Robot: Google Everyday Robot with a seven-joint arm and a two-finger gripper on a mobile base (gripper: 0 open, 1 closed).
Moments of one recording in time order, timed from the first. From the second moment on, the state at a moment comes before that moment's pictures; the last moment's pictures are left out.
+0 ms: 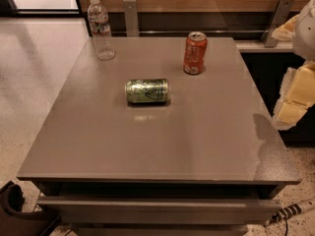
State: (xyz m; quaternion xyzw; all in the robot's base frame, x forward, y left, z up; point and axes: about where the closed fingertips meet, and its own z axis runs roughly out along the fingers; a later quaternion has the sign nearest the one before) arm 0.438 -0.214 0.987 -0.60 0.78 -0.05 0.18
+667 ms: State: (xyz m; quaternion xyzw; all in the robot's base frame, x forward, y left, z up) arm 0.450 -0.203 0.991 -0.61 0.77 -0.05 0.17
